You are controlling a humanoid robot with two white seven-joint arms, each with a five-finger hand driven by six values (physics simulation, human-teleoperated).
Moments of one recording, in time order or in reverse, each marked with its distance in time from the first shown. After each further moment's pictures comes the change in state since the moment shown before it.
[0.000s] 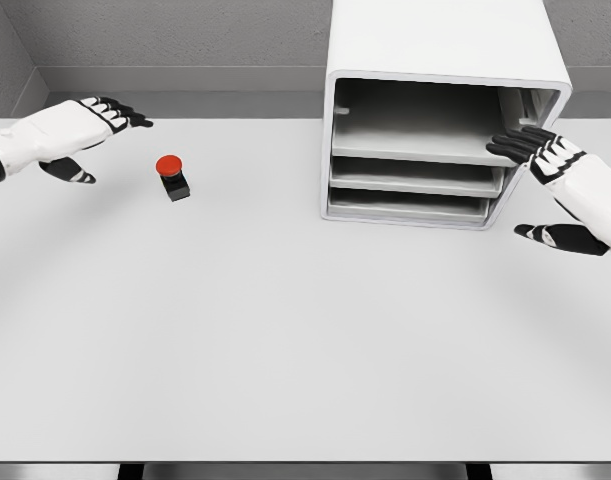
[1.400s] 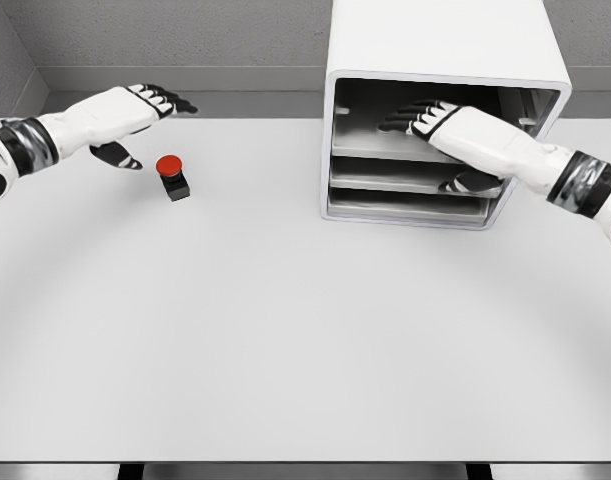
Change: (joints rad) left arm -0.077 -0.152 -0.026 0.102 -0.001 0.000 0.000; right arm -0.532 0.146 0.363 0.322 0.141 -0.001 0.284
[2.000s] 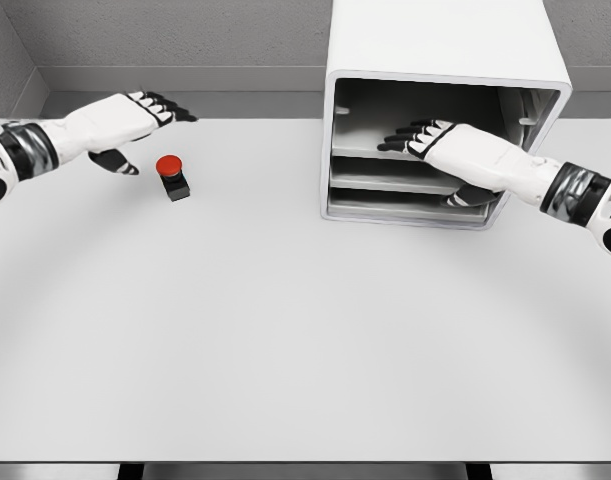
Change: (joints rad) left arm 0.005 0.006 -0.028 -0.004 -0.038 0.000 0.001; right arm 0.014 0.001 0.010 0.002 0.065 0.000 0.021
